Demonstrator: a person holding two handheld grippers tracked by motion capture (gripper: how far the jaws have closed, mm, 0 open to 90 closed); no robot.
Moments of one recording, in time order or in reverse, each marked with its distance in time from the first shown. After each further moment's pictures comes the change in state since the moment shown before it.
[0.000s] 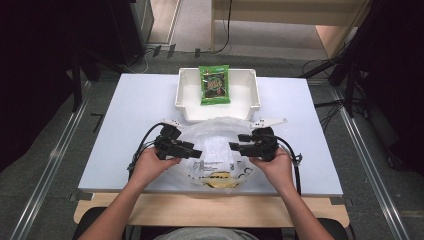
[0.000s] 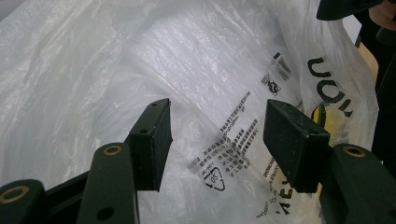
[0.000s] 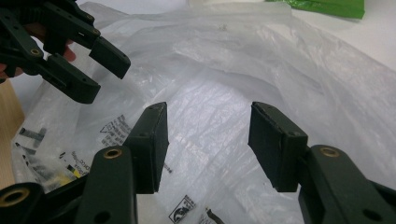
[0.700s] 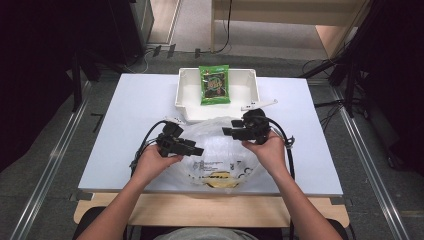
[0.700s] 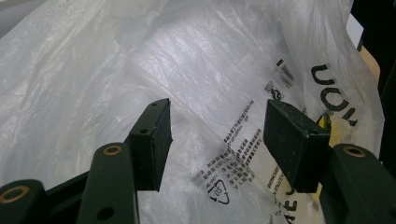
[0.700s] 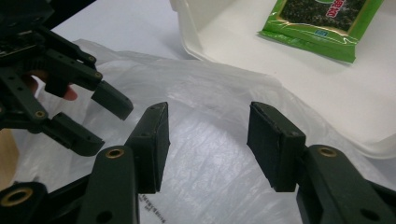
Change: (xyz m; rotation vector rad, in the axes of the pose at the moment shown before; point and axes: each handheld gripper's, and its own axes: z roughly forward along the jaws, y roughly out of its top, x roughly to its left) left arm 0.003 0.008 0.005 0.004 -0.002 0.001; right arm 0.001 0.049 0.012 0.019 -0.014 -0.018
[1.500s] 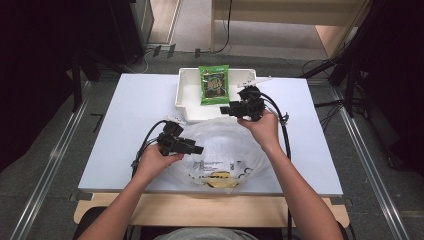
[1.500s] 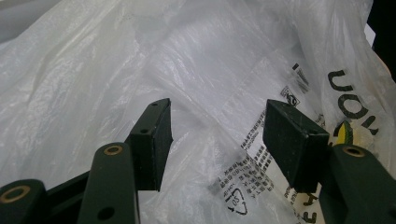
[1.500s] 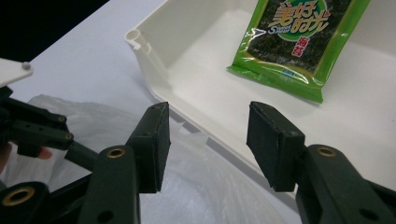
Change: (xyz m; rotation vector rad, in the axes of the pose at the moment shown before) left arm 0.010 0.000 0.007 -0.009 0.013 -0.021; right arm -0.035 0.052 0.025 0.013 -0.021 0.056
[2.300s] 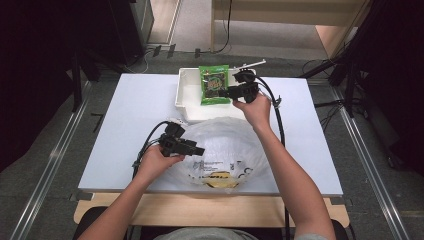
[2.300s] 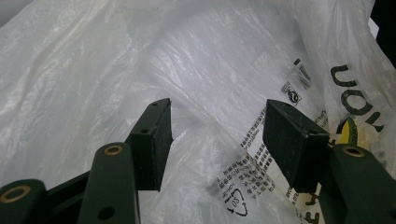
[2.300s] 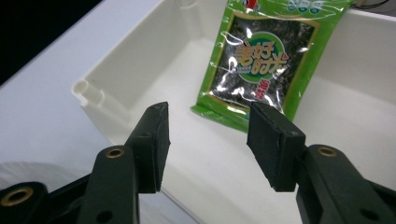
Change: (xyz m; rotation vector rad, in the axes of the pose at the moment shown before) left arm -0.002 -0.001 0.005 0.014 0.001 0.002; right arm -0.028 0.044 0.032 0.001 -0.080 0.039
